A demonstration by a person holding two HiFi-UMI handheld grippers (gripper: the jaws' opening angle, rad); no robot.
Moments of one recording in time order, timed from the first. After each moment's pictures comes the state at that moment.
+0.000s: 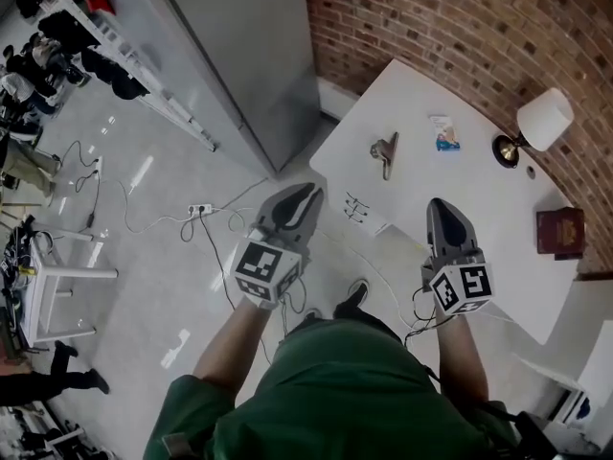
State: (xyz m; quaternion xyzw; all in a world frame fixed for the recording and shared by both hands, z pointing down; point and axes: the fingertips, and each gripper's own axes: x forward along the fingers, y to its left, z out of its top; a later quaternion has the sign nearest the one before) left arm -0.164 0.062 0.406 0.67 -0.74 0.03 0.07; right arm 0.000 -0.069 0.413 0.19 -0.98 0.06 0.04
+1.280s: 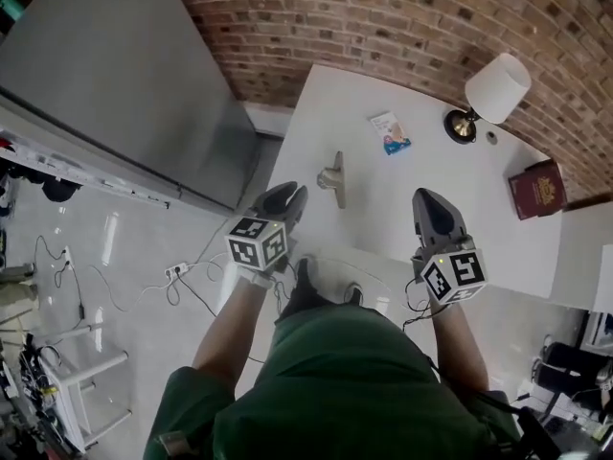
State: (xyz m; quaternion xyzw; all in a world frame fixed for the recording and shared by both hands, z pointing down) left arm -0.218 -0.138 0.525 0.74 -0.62 0.03 0.26; right arm -0.007 -0.199 0.426 0.32 -0.94 0.07 0.06
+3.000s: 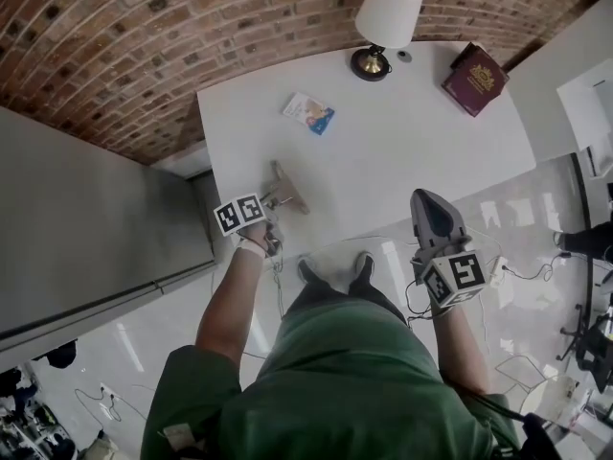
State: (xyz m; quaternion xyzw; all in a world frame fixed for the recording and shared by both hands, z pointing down) left arm -0.184 -0.237 0.744 0.69 -0.42 0.08 0.58; right arm 0.066 -0.165 0.443 0.56 -0.82 0.10 0.08
